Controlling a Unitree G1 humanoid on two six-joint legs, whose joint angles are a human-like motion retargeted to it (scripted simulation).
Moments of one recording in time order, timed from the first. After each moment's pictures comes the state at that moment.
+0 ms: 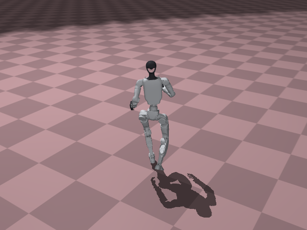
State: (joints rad) left arm 0.65 0.33 -0.04 0.09 -0.39 -0.29 0.09; right arm -0.19 -0.42 0.43 -0.17 0.08 -0.28 -0.23; waist 0.21 -0.16 -0.07; left_leg -0.56 -0.07 0.34 0.79 -0.52 0.12; right_leg -0.24 -0.20 -0.15 1.09 -0.36 0.09
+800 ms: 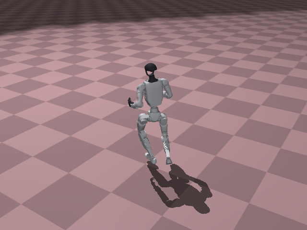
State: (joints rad) left arm 0.57 0.45 -0.09 -0.19 -0.47 -0.26 0.00; right arm 0.02 -0.32 0.39 -0.28 0.28 -0.28 -0.17; waist 0.15 -0.18 -0.08; left_leg -0.59 -0.03 0.38 1.07 -0.81 0.26; right_leg -0.31 -0.28 -0.15 1.43 -0.56 -0.01
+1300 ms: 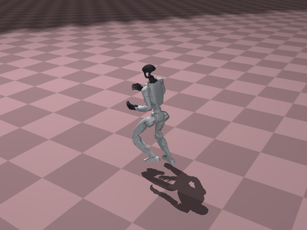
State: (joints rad) left arm 0.36 0.44 -0.23 -0.26 -0.58 -0.24 0.10; right arm -0.18 -0.40 0.44 -0.22 0.21 -0.25 -0.35; waist 0.21 -0.12 0.00; left_leg -0.73 0.32 0.33 1.46 -0.66 0.18; right_leg -0.45 0.00 -0.12 1.14 -0.85 -0.11
